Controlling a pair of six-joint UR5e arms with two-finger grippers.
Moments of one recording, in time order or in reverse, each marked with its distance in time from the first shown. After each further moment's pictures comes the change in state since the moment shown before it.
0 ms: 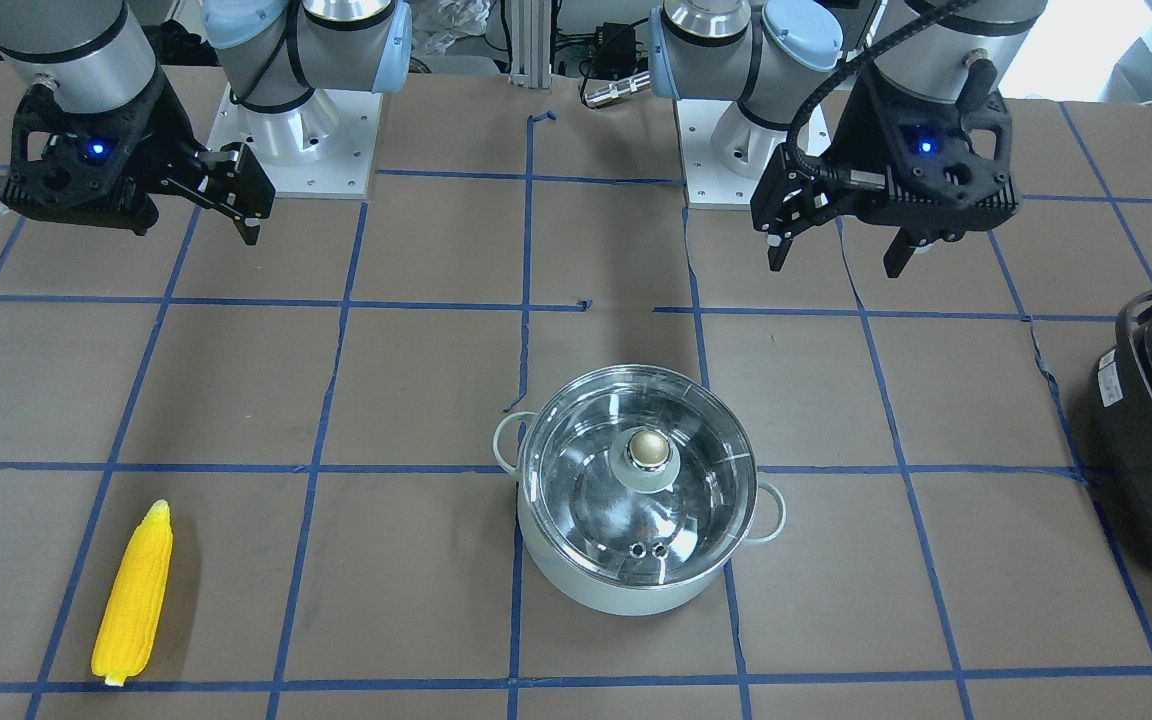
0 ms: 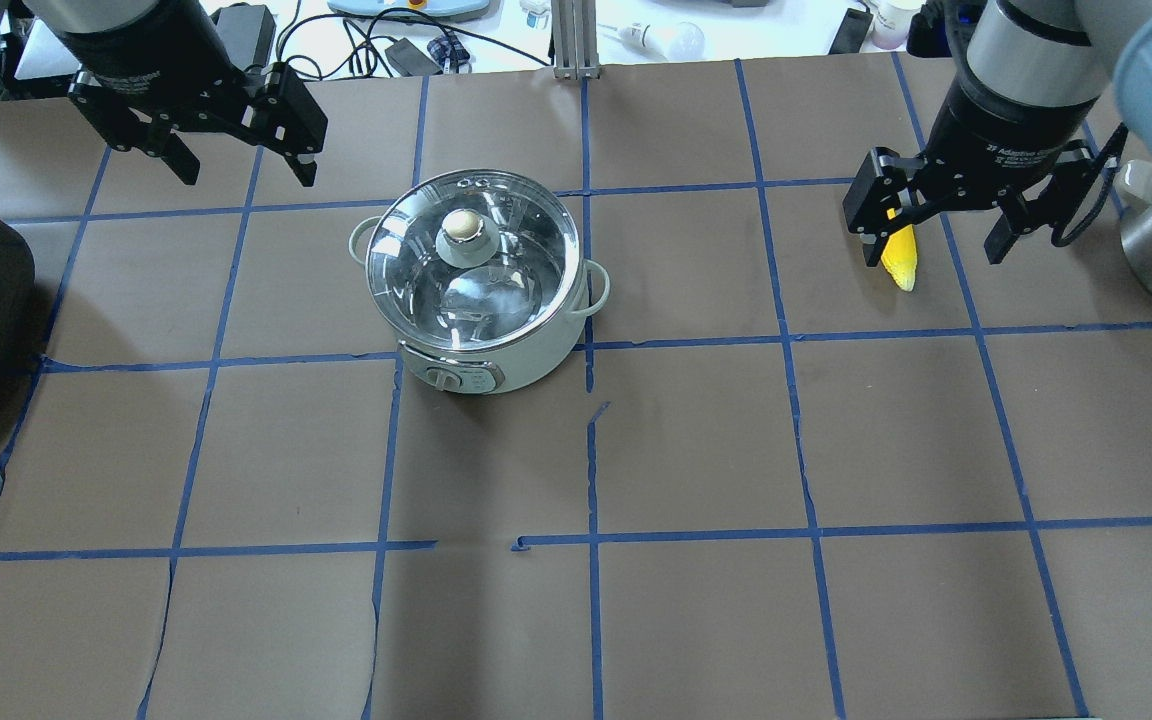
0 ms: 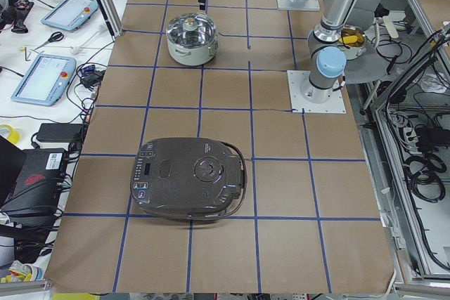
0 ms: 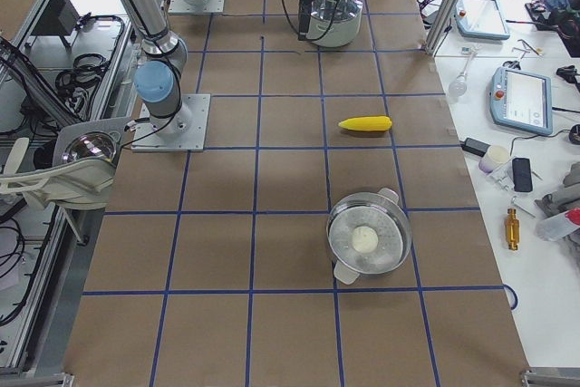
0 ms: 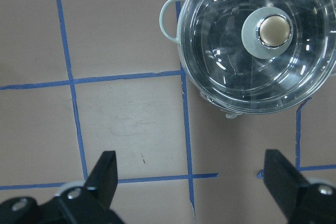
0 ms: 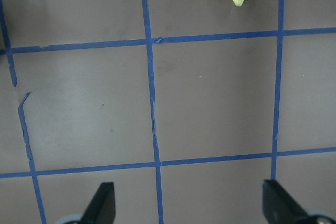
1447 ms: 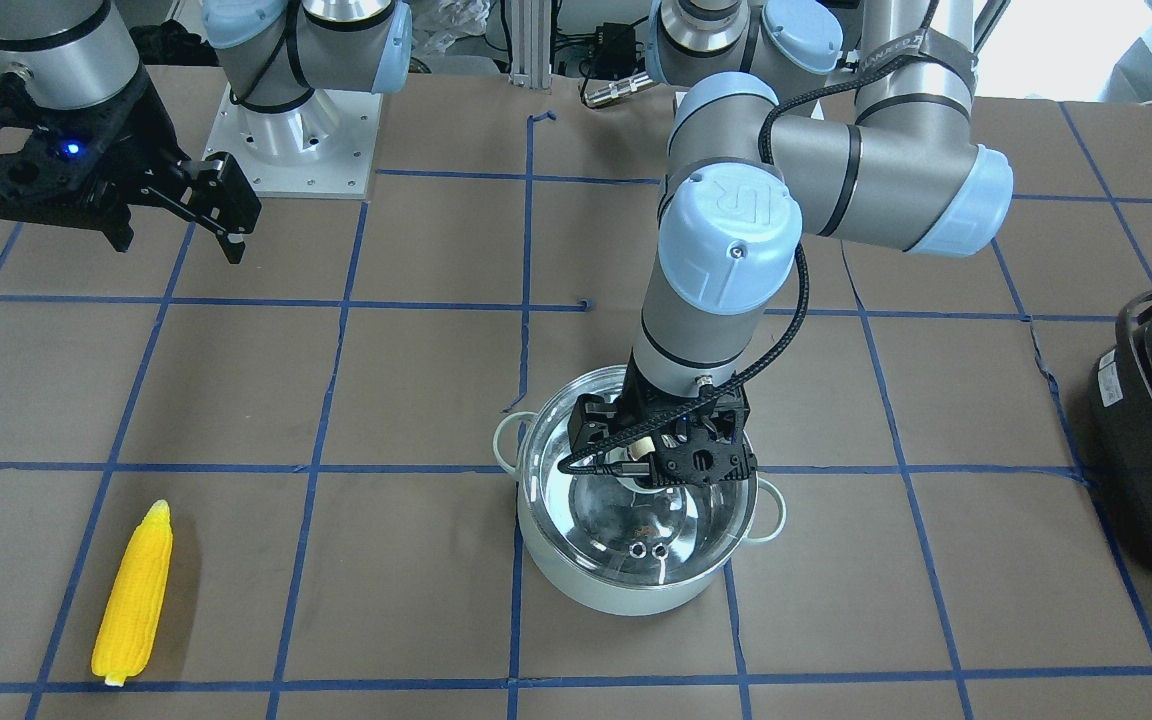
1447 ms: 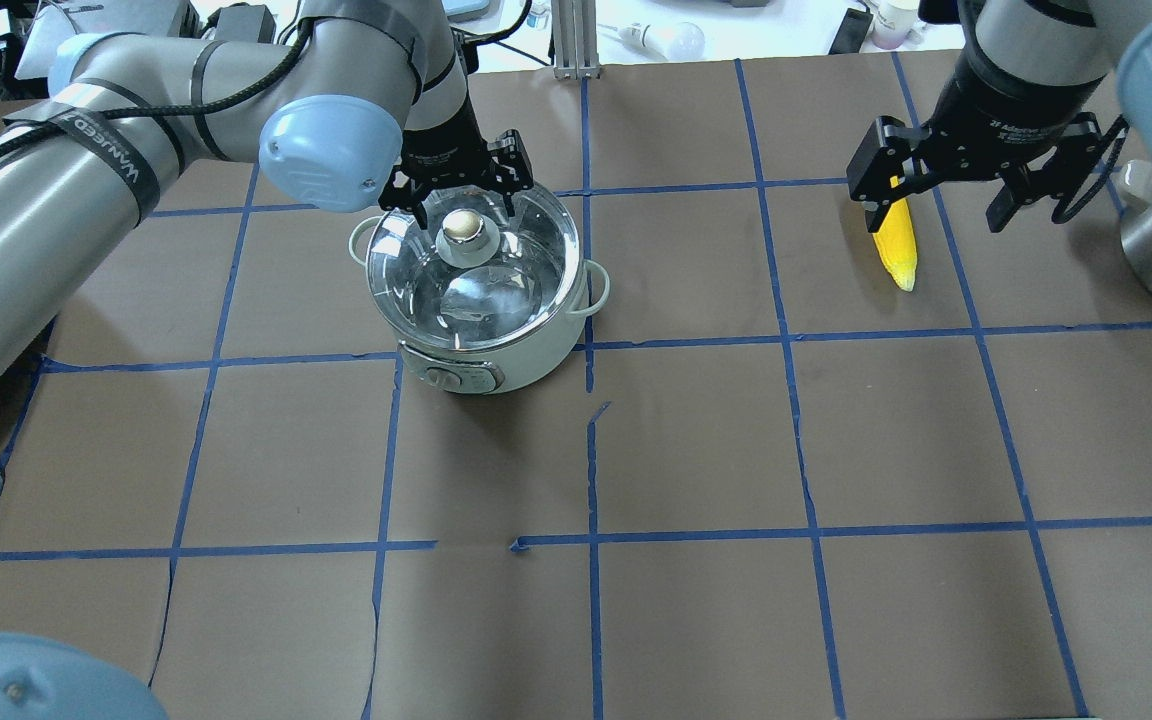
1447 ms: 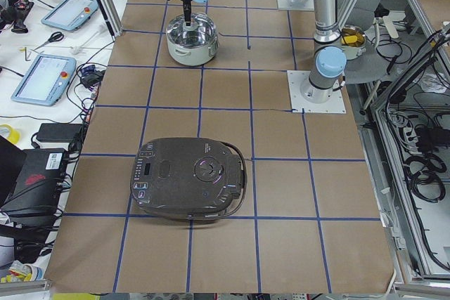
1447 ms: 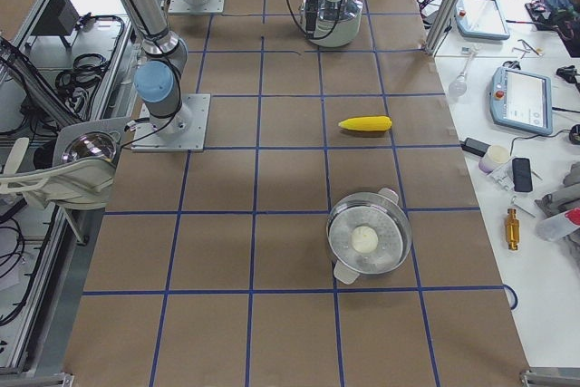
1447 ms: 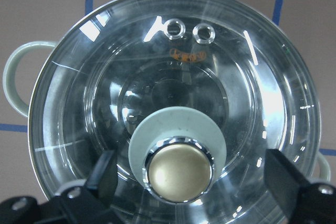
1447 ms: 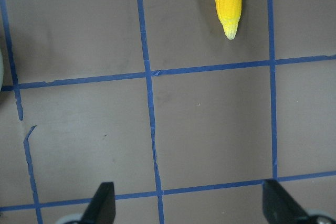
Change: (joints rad) left arm -0.179 -0.331 -0.038 0.354 -0.028 -0.342; right arm -0.015 0.006 -0.002 -0.101 0.007 0.016
